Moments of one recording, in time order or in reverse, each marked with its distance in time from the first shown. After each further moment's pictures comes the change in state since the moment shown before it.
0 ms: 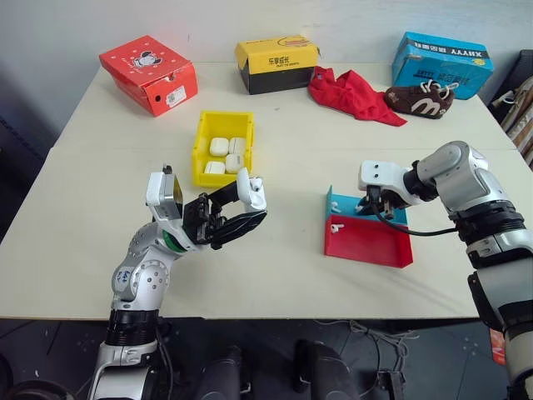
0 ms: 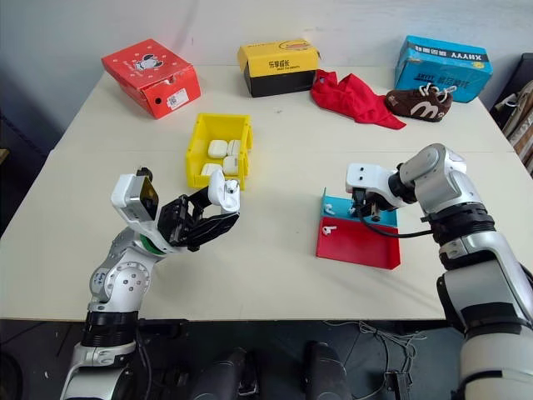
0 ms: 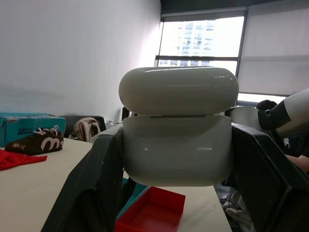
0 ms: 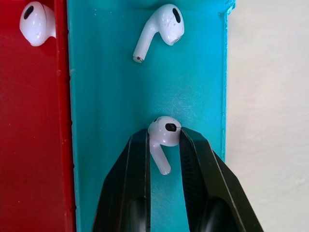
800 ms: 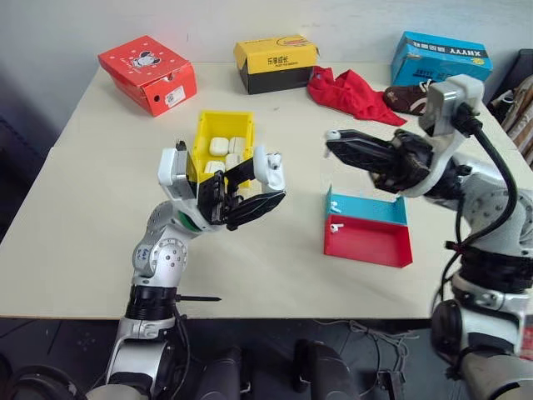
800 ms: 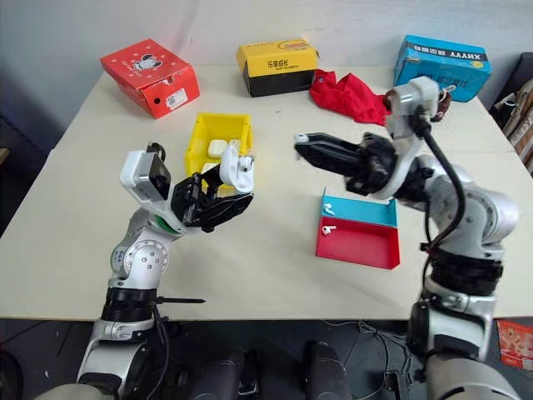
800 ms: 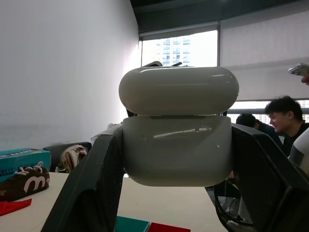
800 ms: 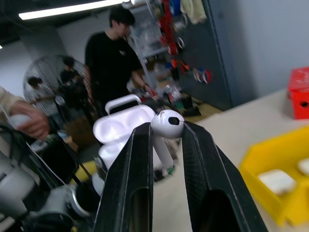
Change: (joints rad) left arm -0.173 -0.071 -0.040 0.108 0.012 -0.062 -0.038; right arm 0.291 0.347 -0.724 -0.955 1.227 0.894 -0.435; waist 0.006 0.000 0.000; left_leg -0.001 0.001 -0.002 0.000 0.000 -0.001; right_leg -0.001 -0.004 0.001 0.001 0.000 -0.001
